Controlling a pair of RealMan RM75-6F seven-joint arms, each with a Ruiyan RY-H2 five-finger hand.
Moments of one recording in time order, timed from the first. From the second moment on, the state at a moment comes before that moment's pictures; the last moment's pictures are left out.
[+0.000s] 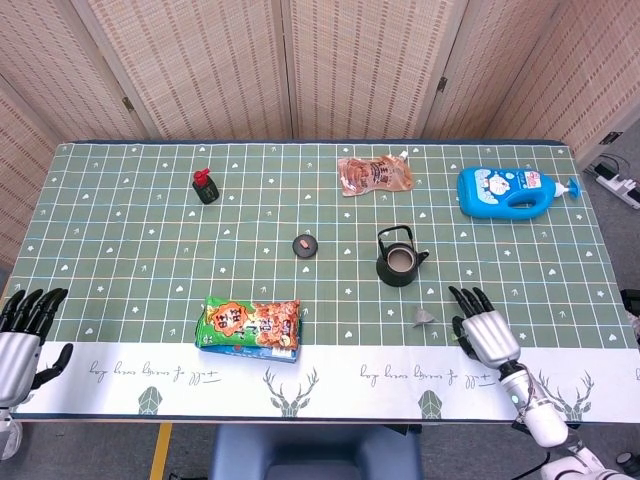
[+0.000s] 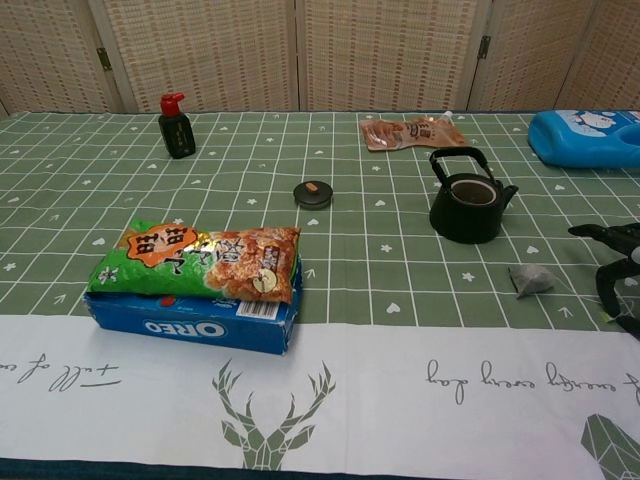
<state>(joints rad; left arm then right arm) -0.12 -1.12 -0.03 -1.49 1.59 1.54 -0.02 0.34 -1.56 -0.03 -1.04 -1.55 1.15 -0.04</state>
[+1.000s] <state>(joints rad) -0.12 -1.13 -0.03 -1.47 1.61 1.56 -0.05 0.34 -1.54 -0.02 -1.07 -1.54 1.17 -0.04</state>
